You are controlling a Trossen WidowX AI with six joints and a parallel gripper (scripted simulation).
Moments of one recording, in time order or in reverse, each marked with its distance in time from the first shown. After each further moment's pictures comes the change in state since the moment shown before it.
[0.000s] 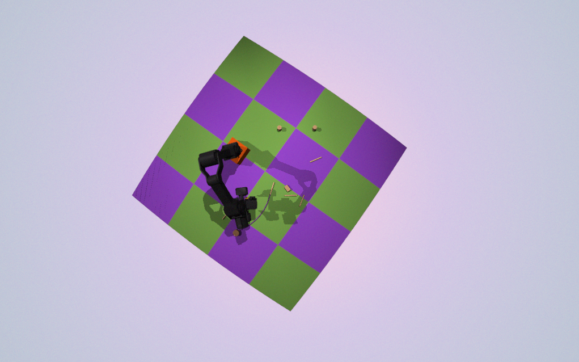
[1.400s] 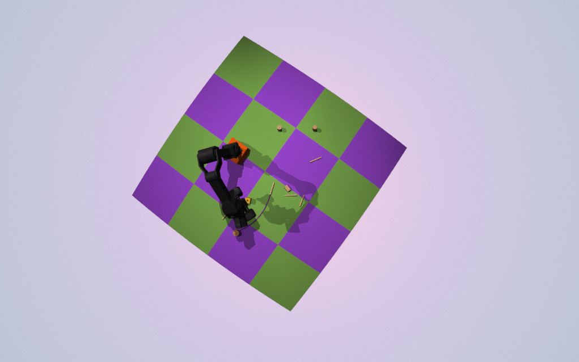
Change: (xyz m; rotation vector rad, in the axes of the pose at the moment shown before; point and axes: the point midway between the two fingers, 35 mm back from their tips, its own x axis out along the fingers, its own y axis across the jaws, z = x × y) arm -0.014 0.005 -0.001 2.692 -0.014 -0.001
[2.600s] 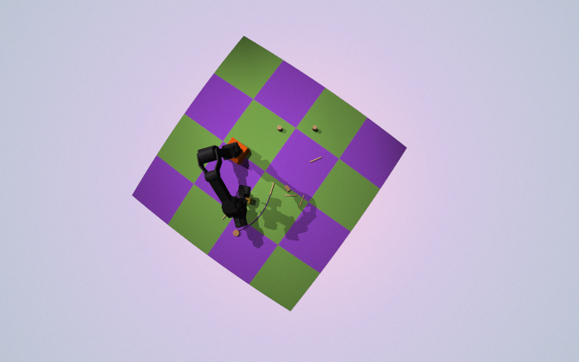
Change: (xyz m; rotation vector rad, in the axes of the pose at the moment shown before) arm -0.001 -0.005 -0.002 0.740 -0.001 -0.013
